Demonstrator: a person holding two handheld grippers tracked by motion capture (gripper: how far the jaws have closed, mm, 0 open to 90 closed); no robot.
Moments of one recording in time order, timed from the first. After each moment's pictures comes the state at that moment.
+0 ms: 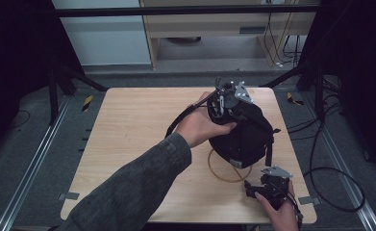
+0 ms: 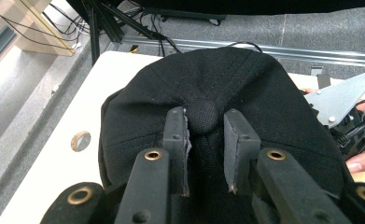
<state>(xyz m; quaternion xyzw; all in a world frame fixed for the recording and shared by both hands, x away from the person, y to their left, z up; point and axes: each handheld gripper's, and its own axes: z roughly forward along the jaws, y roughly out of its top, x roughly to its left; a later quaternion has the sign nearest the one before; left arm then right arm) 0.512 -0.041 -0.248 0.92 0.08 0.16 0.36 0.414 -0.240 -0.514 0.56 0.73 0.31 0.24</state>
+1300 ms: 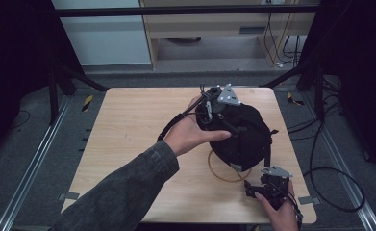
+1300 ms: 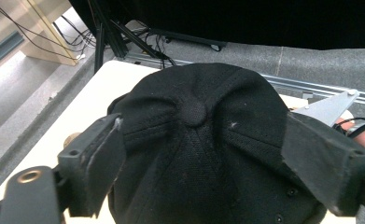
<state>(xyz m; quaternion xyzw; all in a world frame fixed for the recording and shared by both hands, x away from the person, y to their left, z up) 0.502 -0.015 -0.257 0.89 0.12 0.15 0.42 0.414 -0.240 -0.514 0.56 0.73 0.31 0.24</state>
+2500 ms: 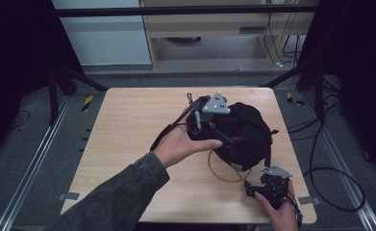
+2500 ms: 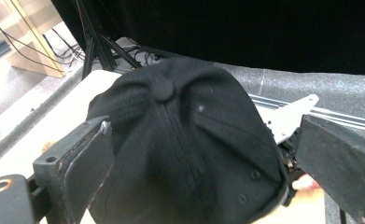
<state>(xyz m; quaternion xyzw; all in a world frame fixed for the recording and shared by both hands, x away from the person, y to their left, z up) 0.480 0.009 -0.268 0.87 0.12 0.12 0.47 0.415 -0.240 -0.514 0.56 0.73 0.31 0.24</state>
